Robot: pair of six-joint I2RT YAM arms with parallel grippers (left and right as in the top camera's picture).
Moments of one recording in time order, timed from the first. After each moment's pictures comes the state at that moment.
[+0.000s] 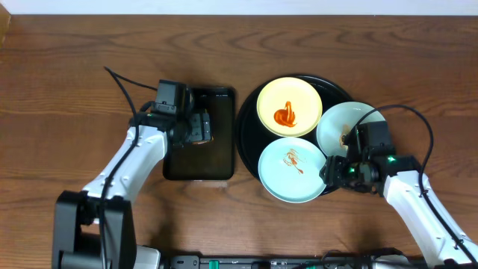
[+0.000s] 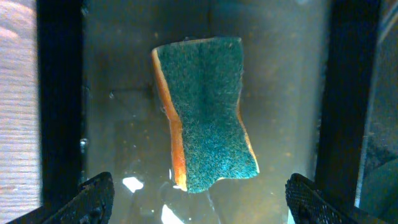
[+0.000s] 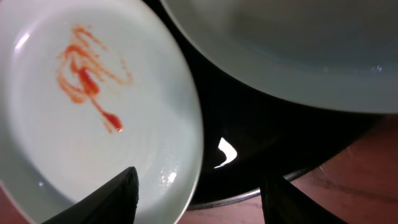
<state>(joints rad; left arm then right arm) -0.18 1.60 0.97 -0.54 0.11 -0.28 0.12 1.29 0.67 -0.71 -0.26 0.35</state>
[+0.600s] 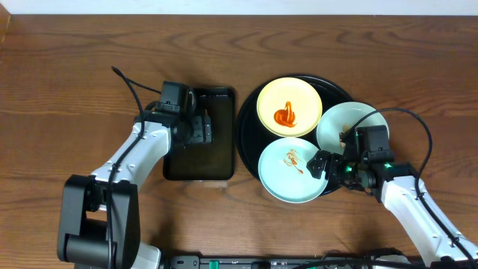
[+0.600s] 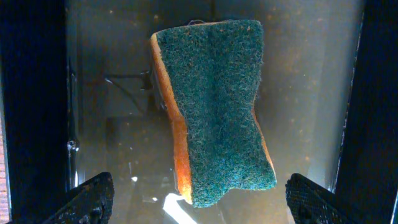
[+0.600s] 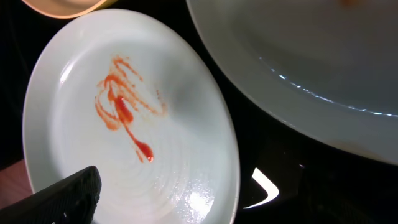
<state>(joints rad) -0.18 1.67 0.97 -0.53 0.11 -0.28 0.12 1.29 0.60 -0.53 -0.35 0.41</state>
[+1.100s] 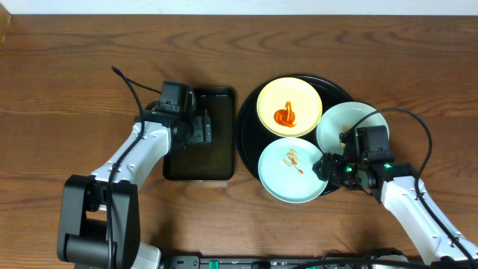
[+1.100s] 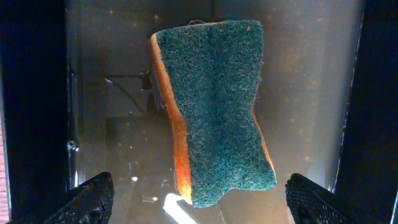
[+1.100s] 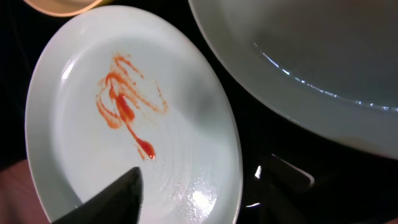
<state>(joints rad) -0.18 1.67 0.97 -0.53 0.11 -0.28 0.12 1.29 0.60 -0.53 -0.36 0.42</state>
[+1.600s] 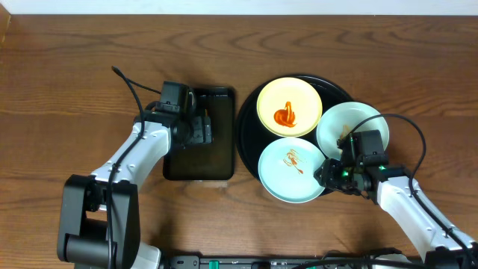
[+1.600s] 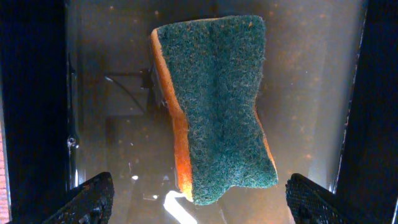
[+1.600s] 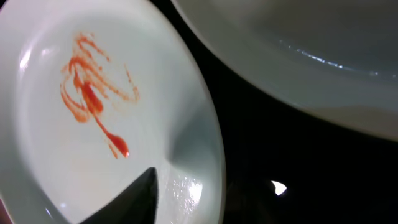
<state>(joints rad) -0.18 1.67 0.97 -0.53 0.11 -0.28 0.14 1.33 0.55 -0.49 -0.34 0.45</state>
